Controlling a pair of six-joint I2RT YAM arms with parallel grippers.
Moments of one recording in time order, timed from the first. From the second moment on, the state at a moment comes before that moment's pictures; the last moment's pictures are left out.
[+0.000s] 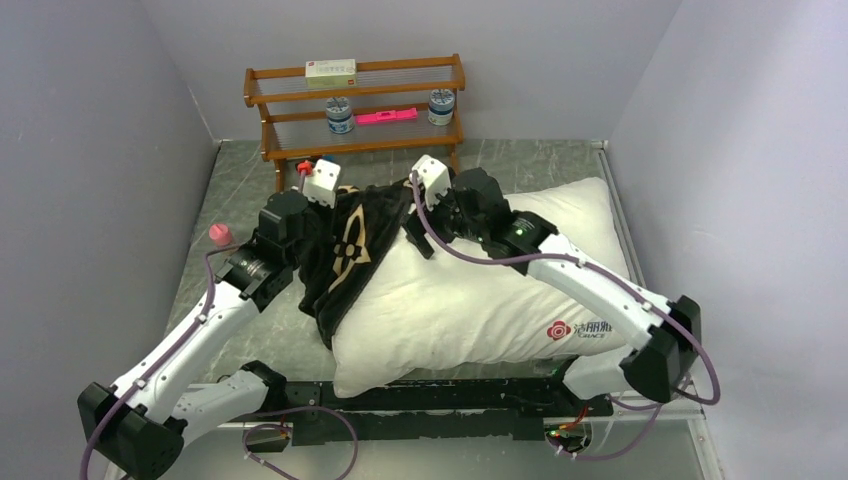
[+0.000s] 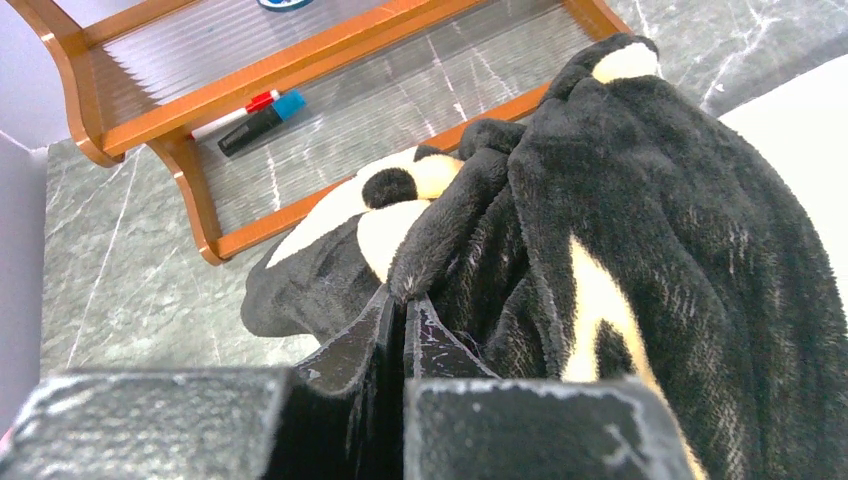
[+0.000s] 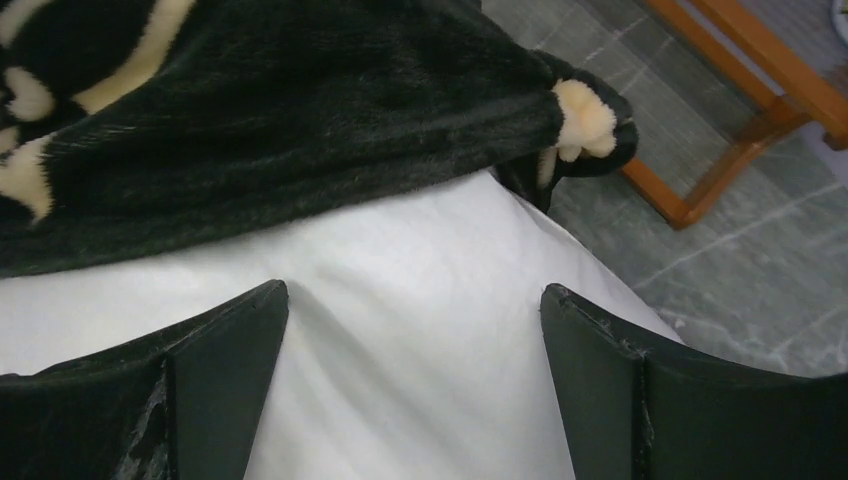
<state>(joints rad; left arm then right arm) -0.52 1.00 0.95 -0.25 -0.25 0.05 0.81 1.32 1.24 -0.38 0.01 -0.13</state>
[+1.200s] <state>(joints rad) -0.52 0.95 0.96 -0.30 -0.59 0.00 0.77 1.19 1.07 -0.37 -0.37 -0.27</state>
